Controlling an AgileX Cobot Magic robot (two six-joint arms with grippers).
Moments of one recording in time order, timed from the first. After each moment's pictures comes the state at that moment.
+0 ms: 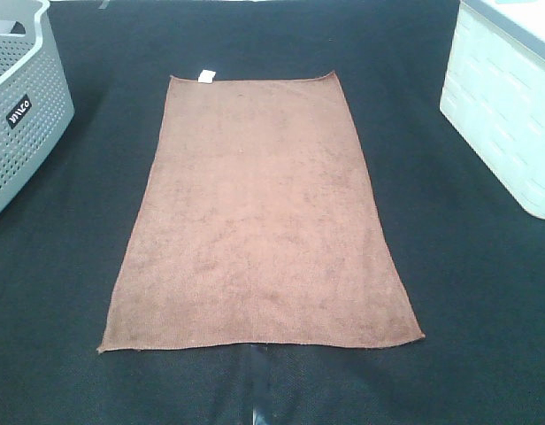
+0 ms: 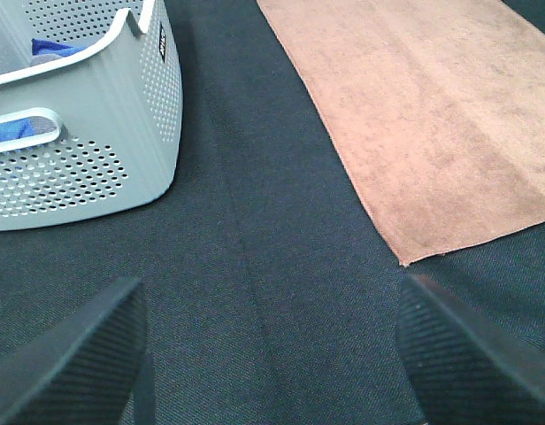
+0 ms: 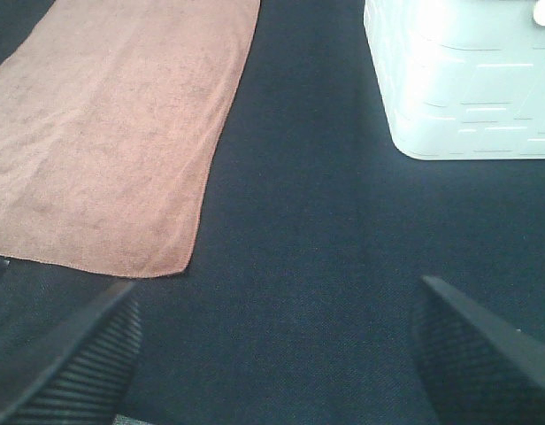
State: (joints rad) left arm -0.02 0.00 -0.50 -0.14 1.05 0.23; right arm 0.02 -0.01 -0.51 0.09 1.07 -0.12
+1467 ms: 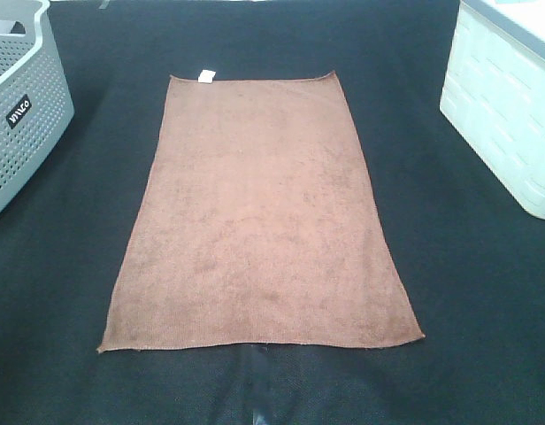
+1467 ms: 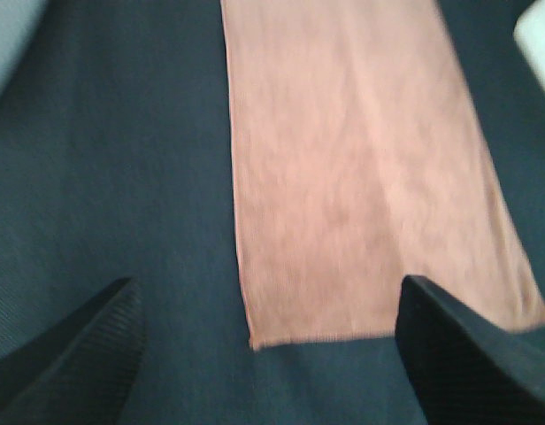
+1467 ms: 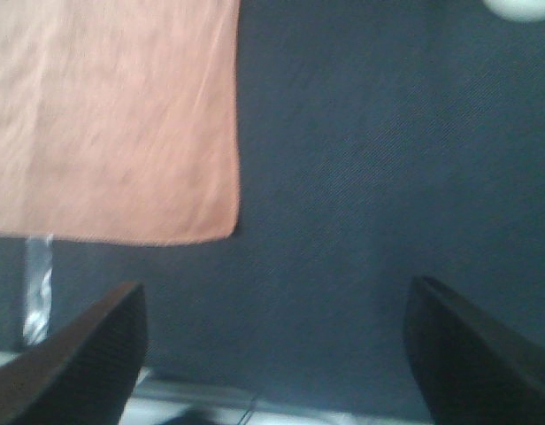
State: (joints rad) left arm -0.02 0.85 -0.49 -0.61 0.57 0.23; right arm 0.02 0.84 -0.65 0.24 0.90 -0.07
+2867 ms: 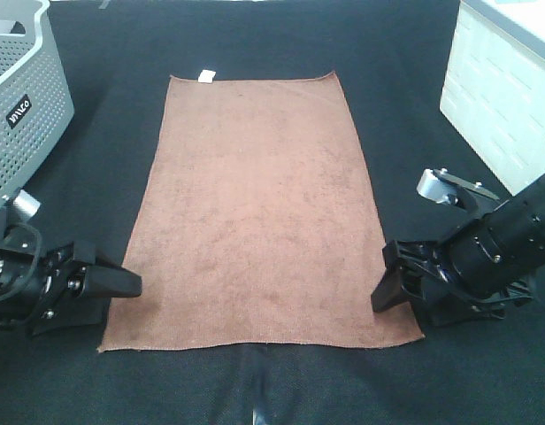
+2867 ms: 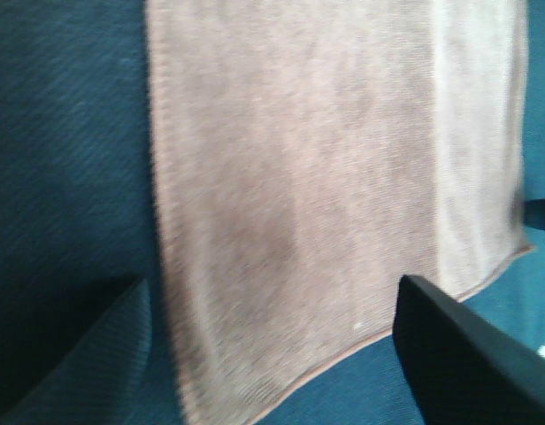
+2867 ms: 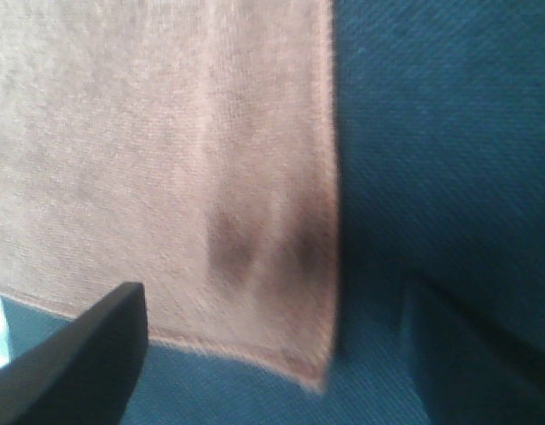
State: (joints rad) left arm -0.01 1.90 -0.52 -1.75 0.69 1.47; right arm 0.19 1.78 -0.66 0.84 0.46 -0.59
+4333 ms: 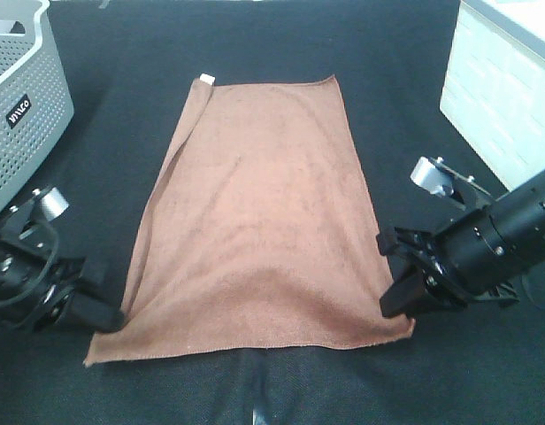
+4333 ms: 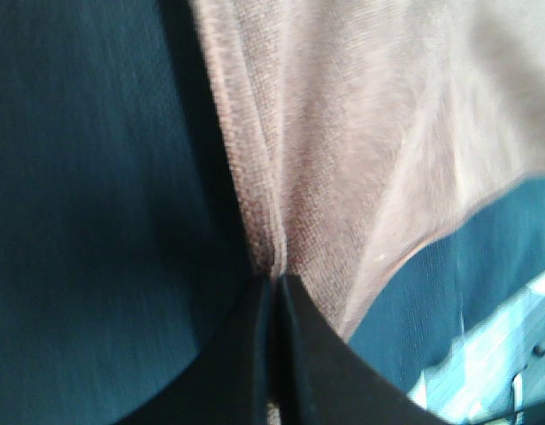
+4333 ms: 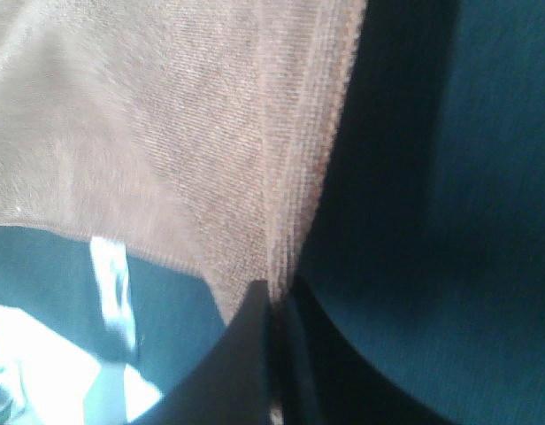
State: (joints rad) left arm -0.09 1.80 -0.59 -1.28 0.64 1.09; right arm 0.19 1.71 -0.64 0.95 0.60 -0.67
